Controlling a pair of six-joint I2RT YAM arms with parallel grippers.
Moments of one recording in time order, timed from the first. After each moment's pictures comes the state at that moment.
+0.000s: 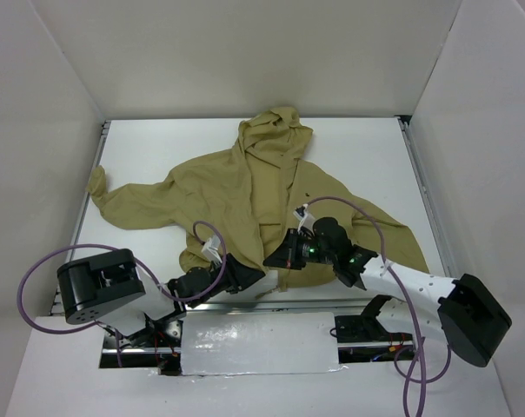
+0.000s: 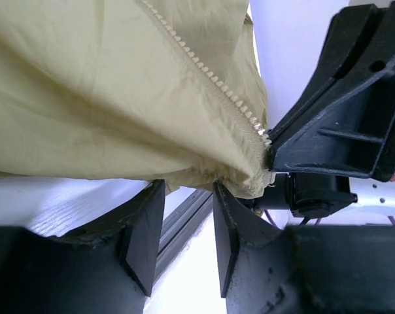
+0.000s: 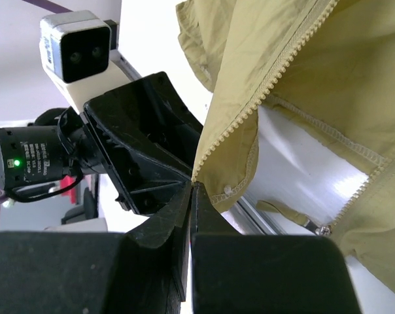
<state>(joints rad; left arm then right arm) -1.08 1.49 0.08 1.21 -0.19 -1.19 0.74 1.06 0.39 0.23 -0.42 0.95</state>
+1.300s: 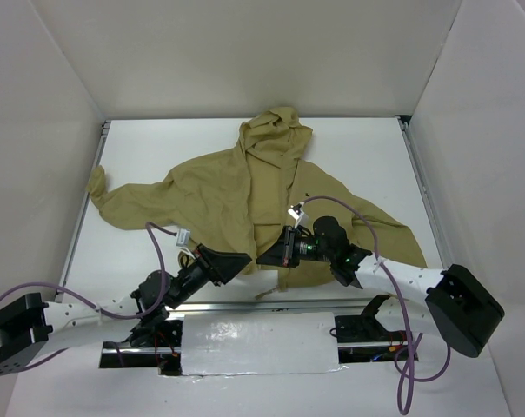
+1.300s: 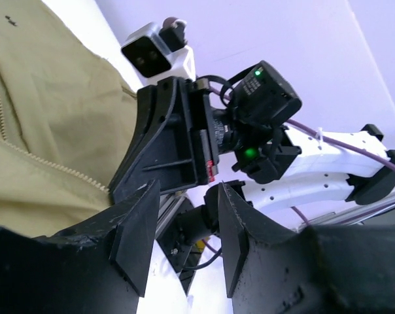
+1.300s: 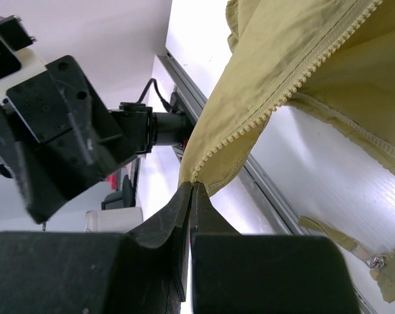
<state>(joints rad) -1.08 0.82 0.04 0.99 -0.22 -1.00 0.74 1.15 0.37 0.47 -0.53 1.06</state>
